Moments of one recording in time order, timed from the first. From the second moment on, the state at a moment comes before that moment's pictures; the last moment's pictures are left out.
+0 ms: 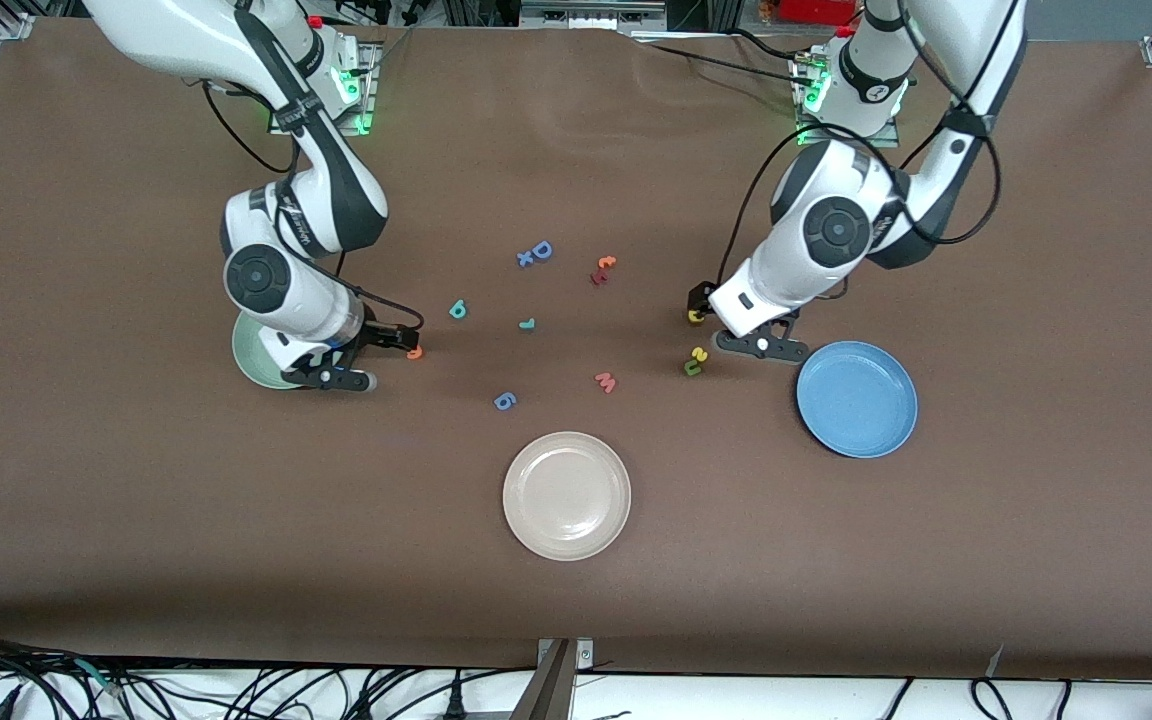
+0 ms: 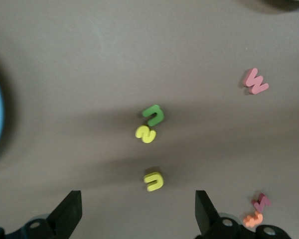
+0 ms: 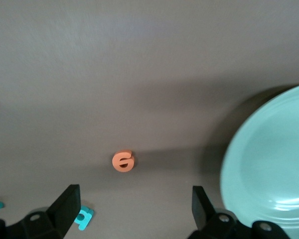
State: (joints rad) left arm -0.23 0.34 -0.28 -2.05 -0.10 2.32 -0.32; right arm 0.23 0.43 0.15 -1.99 0.05 2.30 0.47
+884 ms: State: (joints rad) left arm -0.30 0.53 -0.28 -2.06 0.06 2.45 -0.61; right arm 0.25 0.54 0.17 -2.00 0.05 2.42 0.49
